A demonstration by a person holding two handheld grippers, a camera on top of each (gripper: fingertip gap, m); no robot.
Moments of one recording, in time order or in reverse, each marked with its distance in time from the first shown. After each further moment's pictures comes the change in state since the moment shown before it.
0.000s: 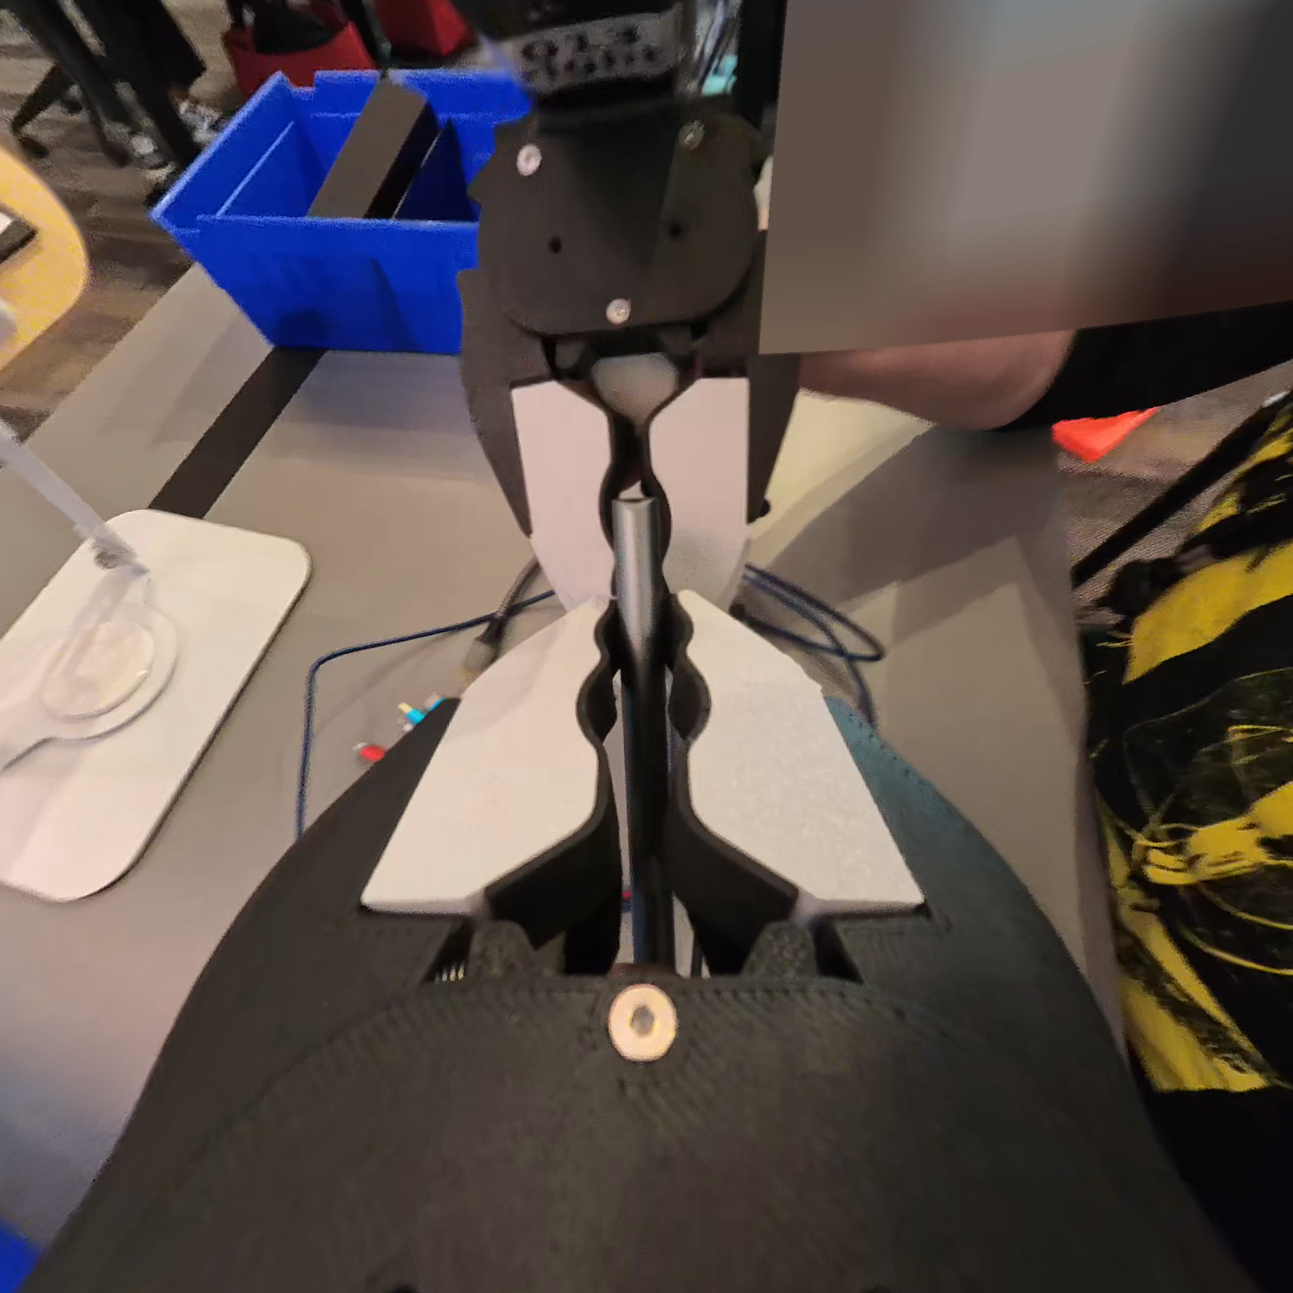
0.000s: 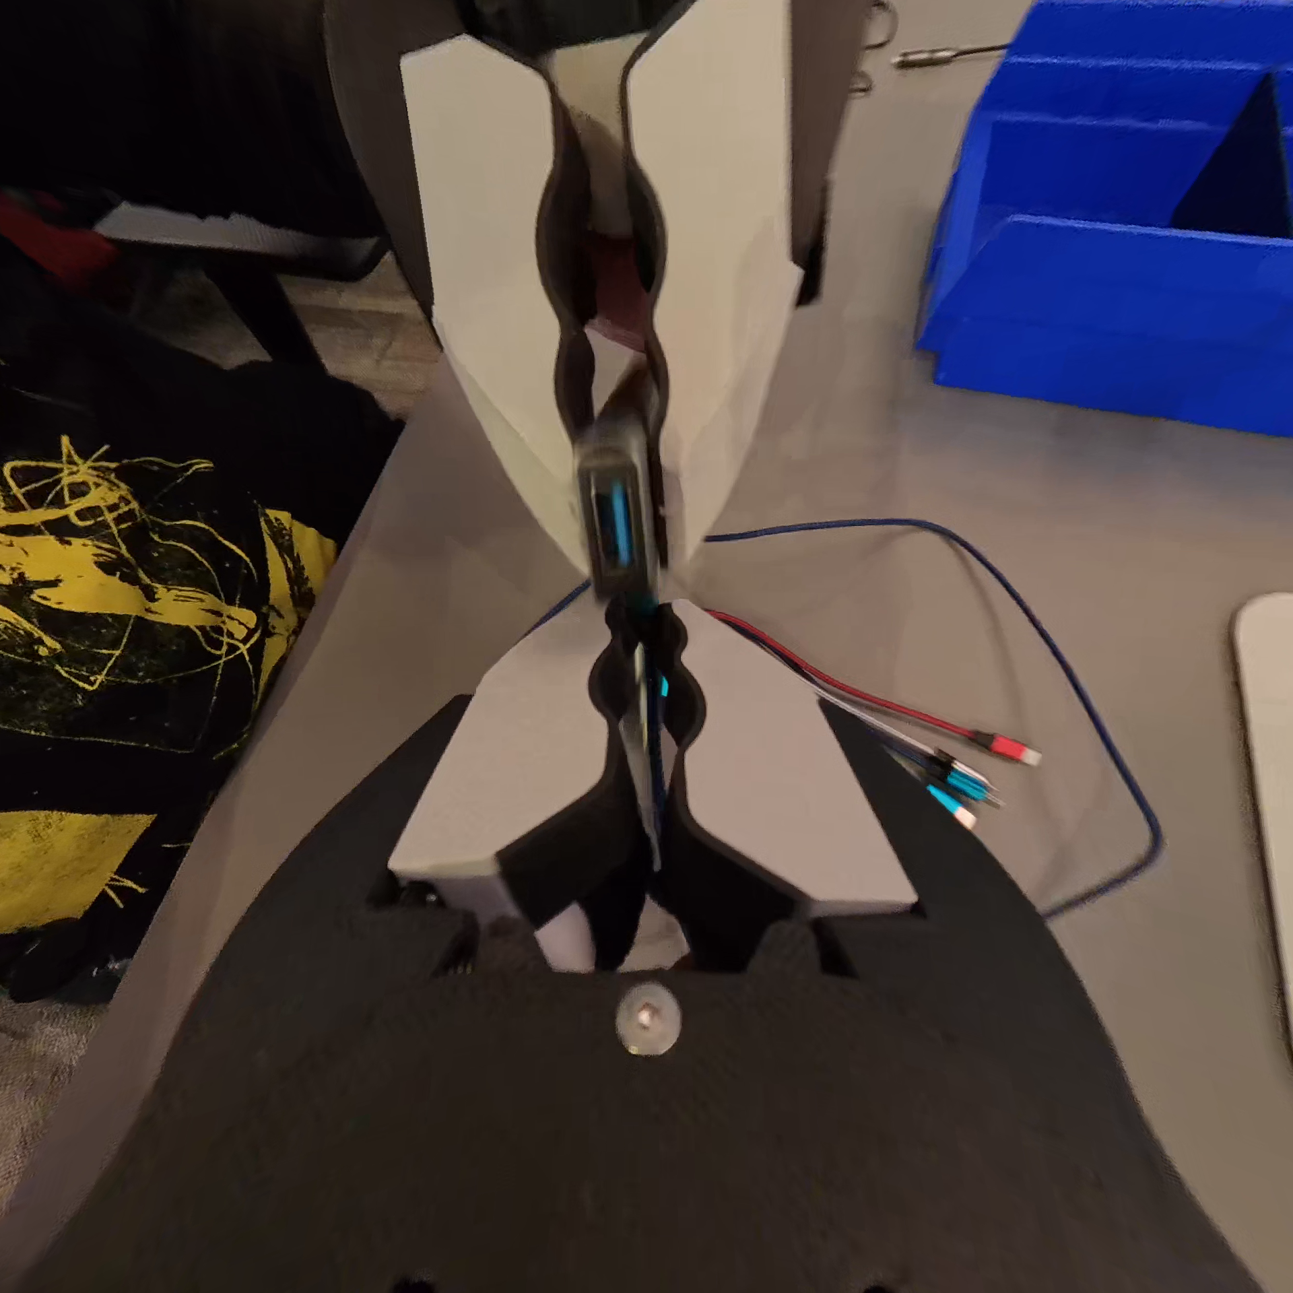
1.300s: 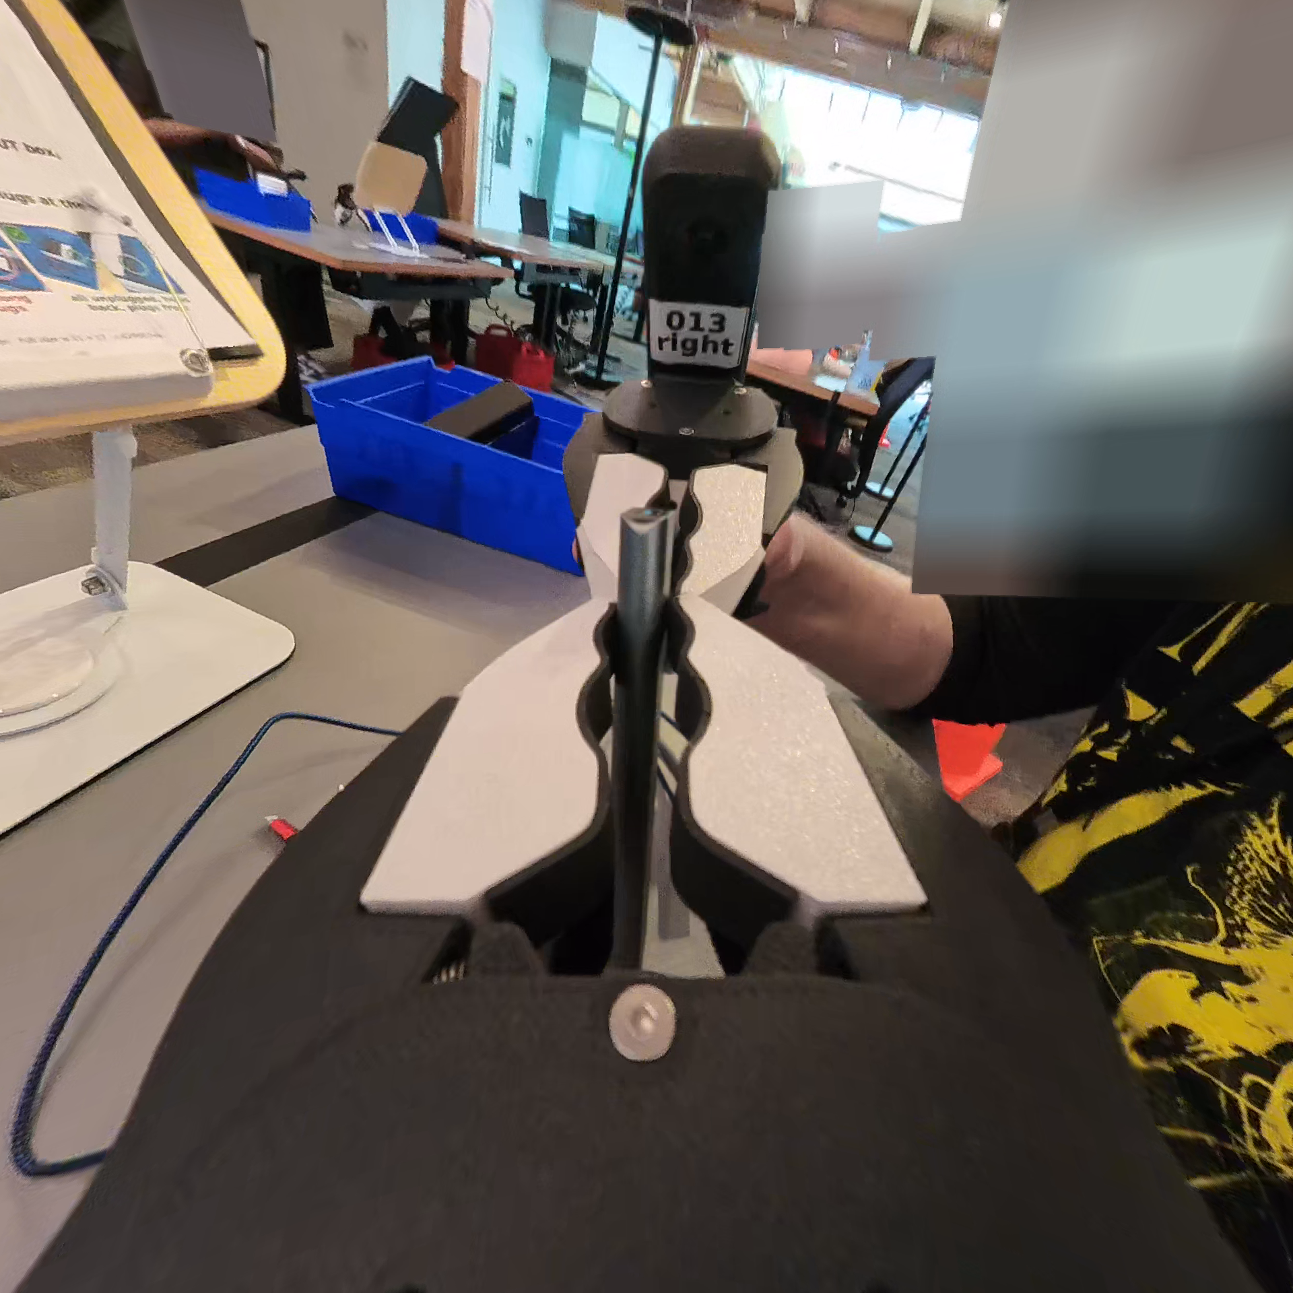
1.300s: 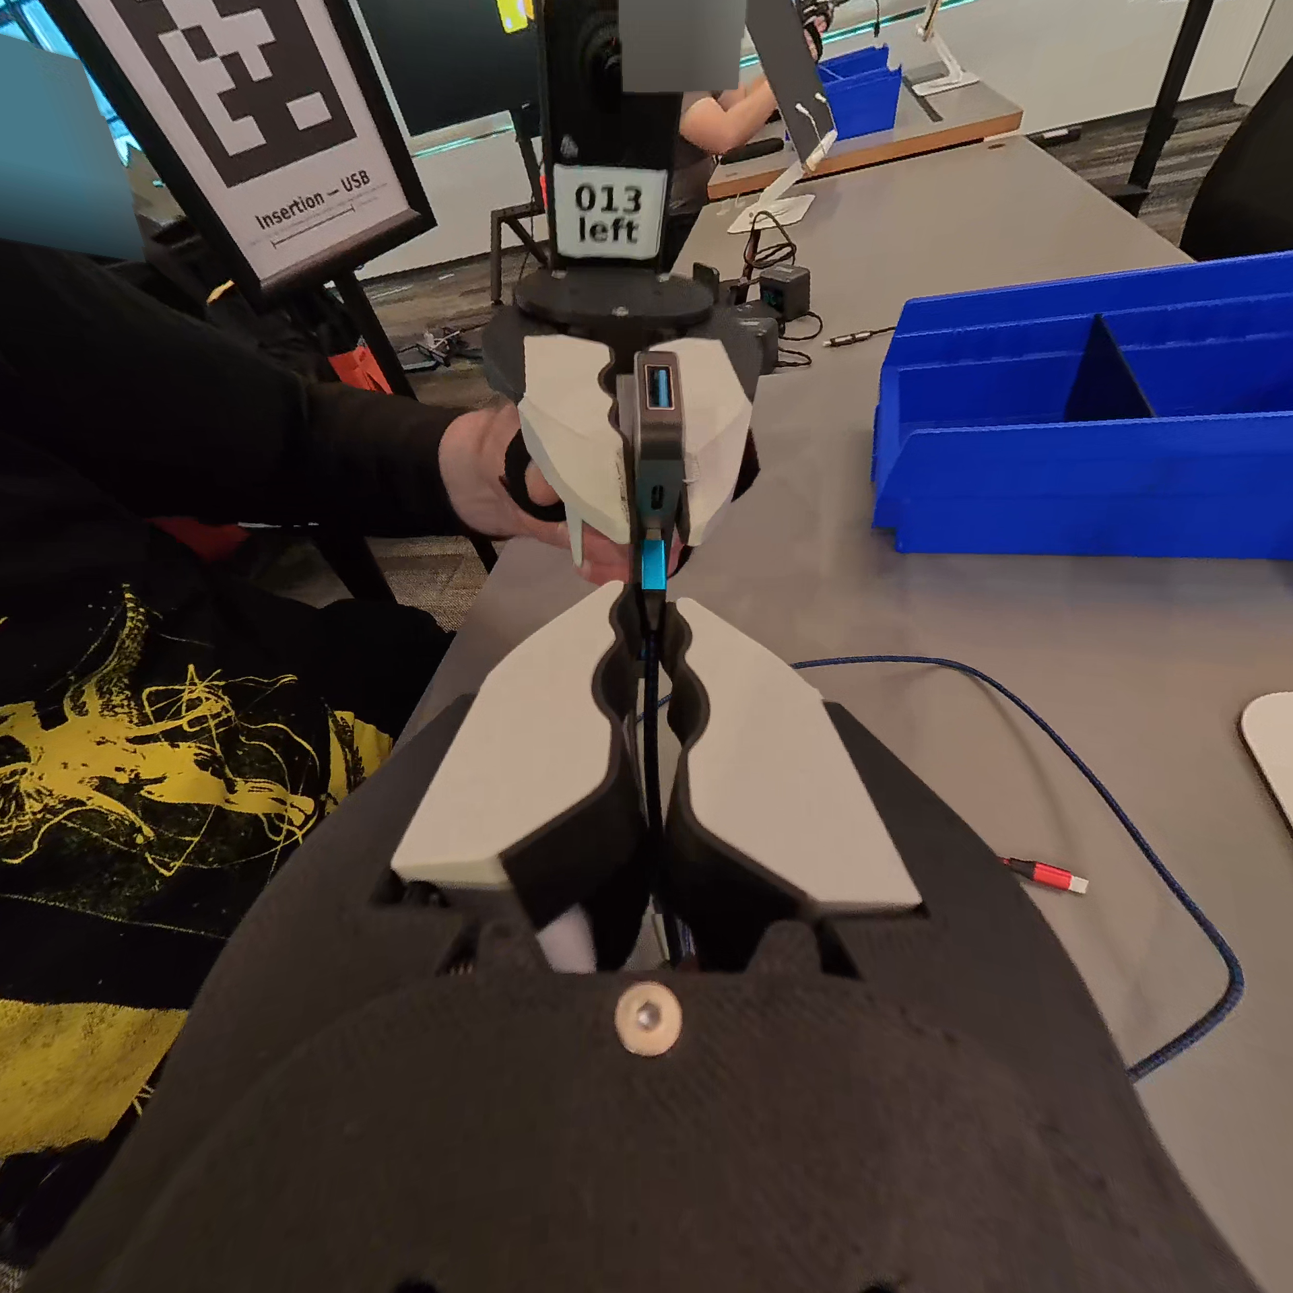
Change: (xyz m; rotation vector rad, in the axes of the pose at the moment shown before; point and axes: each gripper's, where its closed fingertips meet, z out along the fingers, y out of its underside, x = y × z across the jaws) left arm -0.022 -0.022 -0.038 0.480 0.010 -0.310; right arm 0.008 -0.048 -0.020 0.349 -0.024 0.119
